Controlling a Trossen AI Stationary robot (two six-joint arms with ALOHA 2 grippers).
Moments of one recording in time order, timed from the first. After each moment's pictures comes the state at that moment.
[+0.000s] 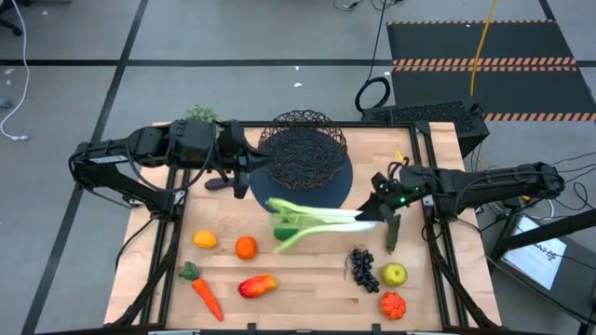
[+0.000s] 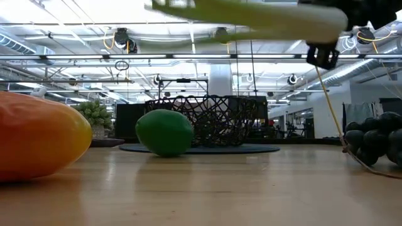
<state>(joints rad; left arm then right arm) -0.05 1.28 1.63 -0.73 -0.20 -0.24 0.01 0.80 0.51 -0.08 -0.32 0.83</state>
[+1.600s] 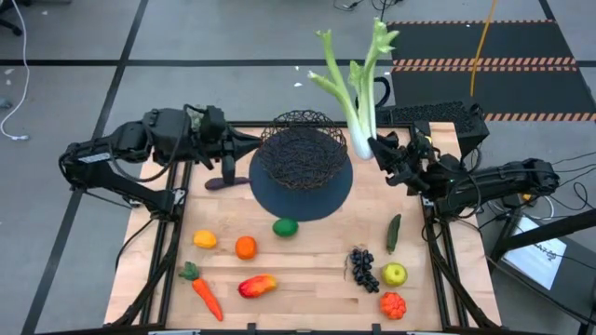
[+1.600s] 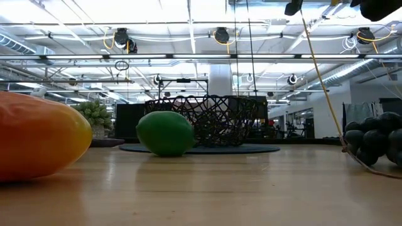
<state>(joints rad) -0.02 1.21 1.63 -0.68 -0.26 -0.30 0.01 0.97 0.51 1.12 0.39 0.38</state>
